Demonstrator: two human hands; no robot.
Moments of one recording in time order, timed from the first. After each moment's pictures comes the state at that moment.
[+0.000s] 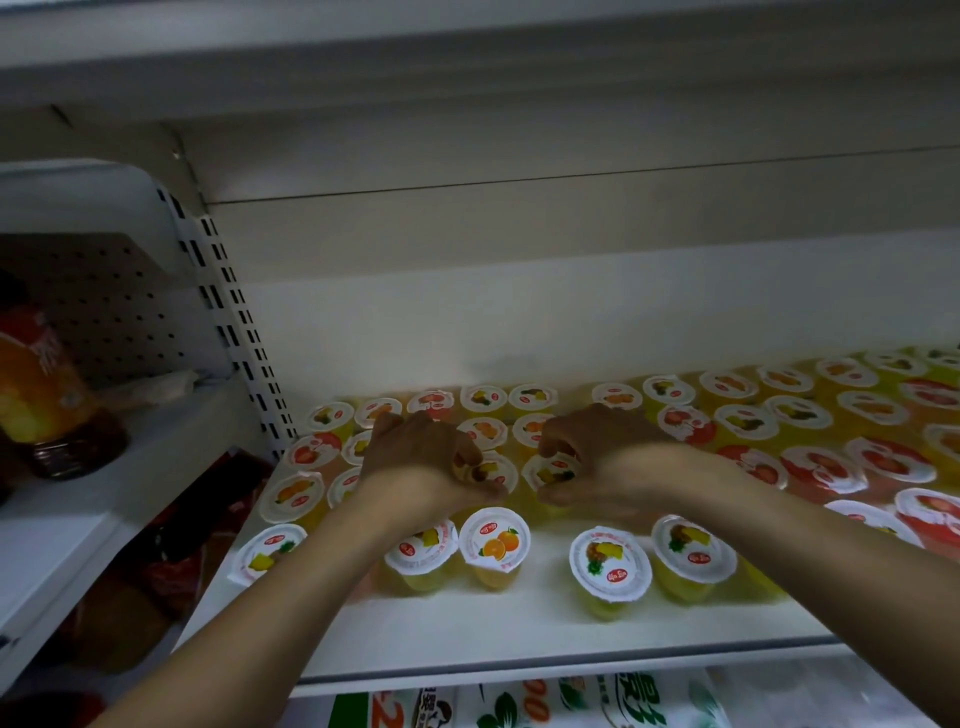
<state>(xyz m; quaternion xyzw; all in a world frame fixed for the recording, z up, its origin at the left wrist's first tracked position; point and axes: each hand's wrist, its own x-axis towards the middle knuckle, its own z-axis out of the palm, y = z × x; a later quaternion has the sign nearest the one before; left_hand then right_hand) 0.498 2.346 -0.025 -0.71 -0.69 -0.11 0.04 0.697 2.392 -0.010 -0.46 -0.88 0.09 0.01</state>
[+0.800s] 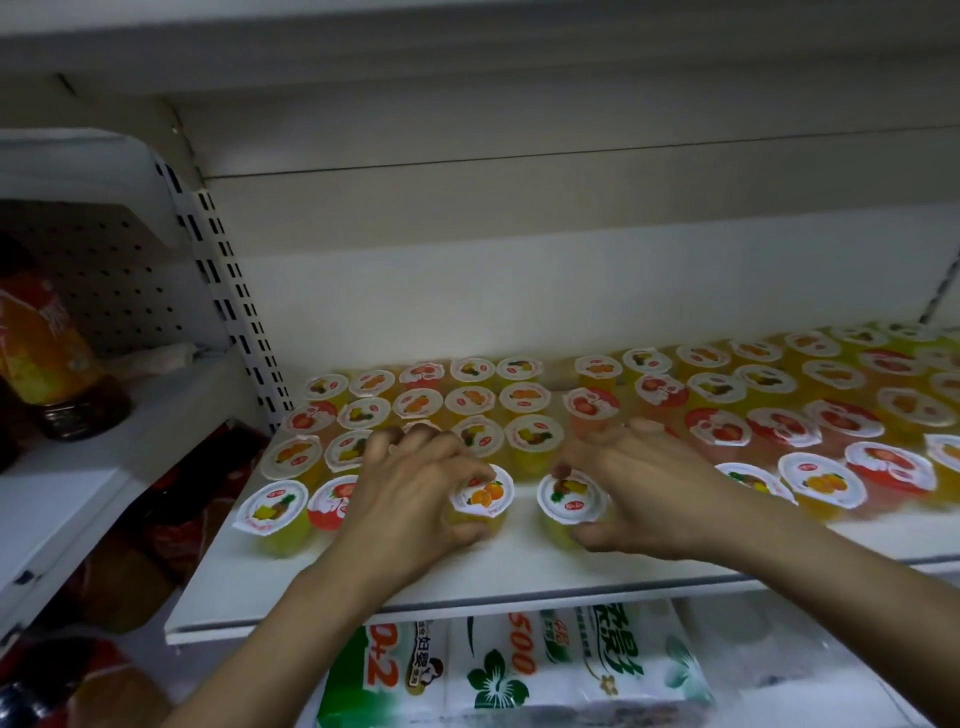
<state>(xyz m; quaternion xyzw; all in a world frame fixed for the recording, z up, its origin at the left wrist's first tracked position) 0.505 2.279 -0.051 -0.79 -0.59 -0.16 0.07 0.733 2.318 -0.016 -0.39 -0.92 -0.05 0.06</state>
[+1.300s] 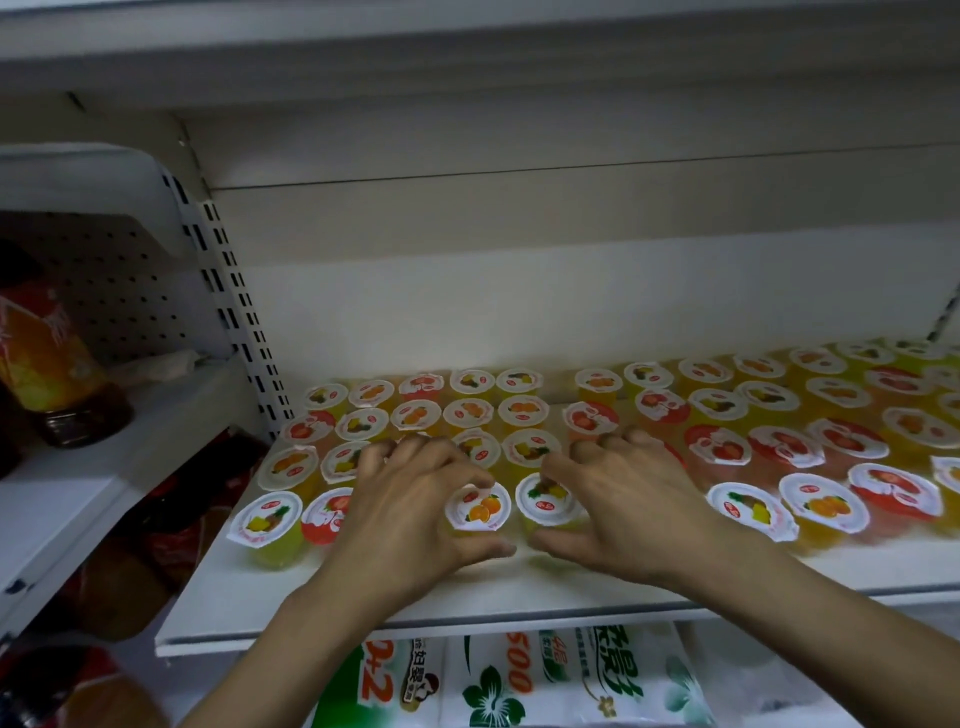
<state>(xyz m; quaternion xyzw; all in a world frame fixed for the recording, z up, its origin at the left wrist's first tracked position) 0.513 2.272 -0.045 -0.76 -0.62 -0.19 0.05 0.720 2.317 -0.027 -0.41 -0.90 -0.13 0.08</state>
